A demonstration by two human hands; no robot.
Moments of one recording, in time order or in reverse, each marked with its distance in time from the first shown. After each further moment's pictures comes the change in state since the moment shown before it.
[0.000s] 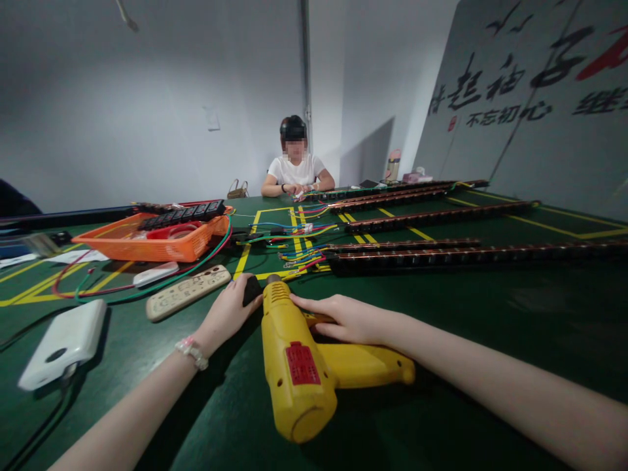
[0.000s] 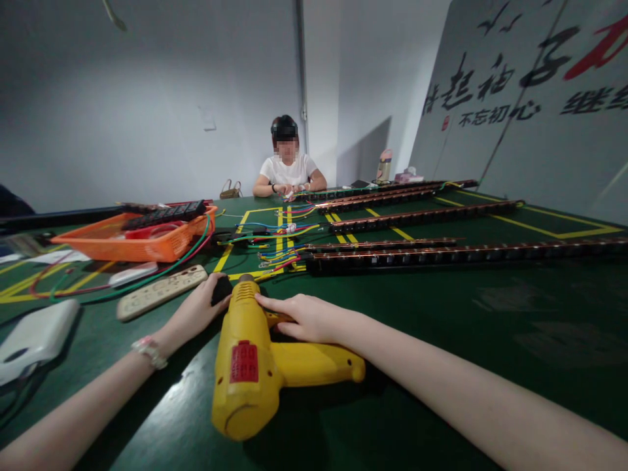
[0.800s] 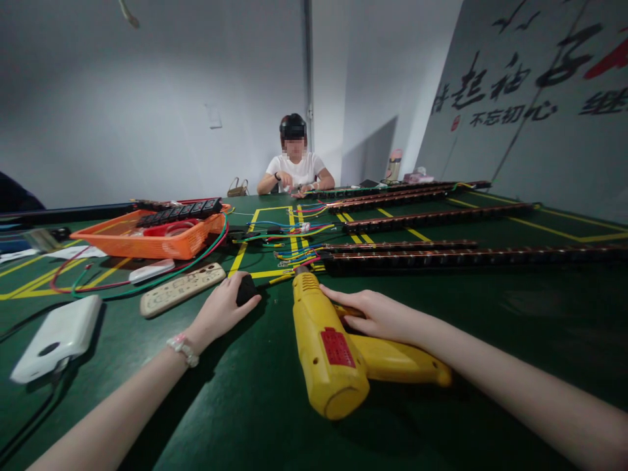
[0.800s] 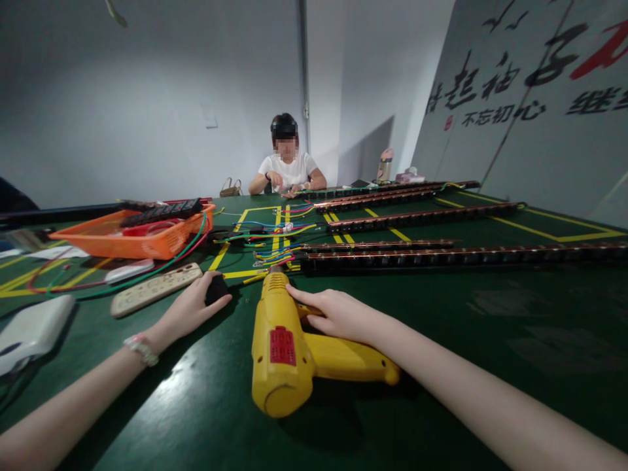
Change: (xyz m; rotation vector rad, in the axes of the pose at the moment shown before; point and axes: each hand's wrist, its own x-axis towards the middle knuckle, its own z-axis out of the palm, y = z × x) left_hand -0.003 0.008 -0.006 0.059 0.013 0.022; right_hand -0.049 0.029 -0.011 -0.076 0.076 0.147
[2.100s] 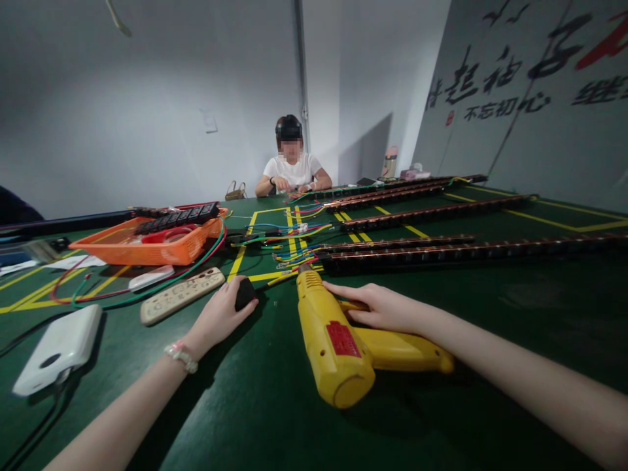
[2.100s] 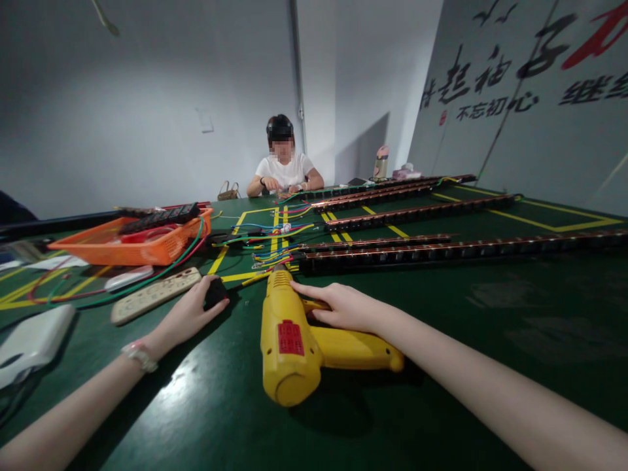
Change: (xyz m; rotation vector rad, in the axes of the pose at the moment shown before) left_hand -0.001 -0.004 0.000 -0.024 -0.023 0.020; right_hand -0.001 0.008 -0.009 -0.001 -0.014 0.045
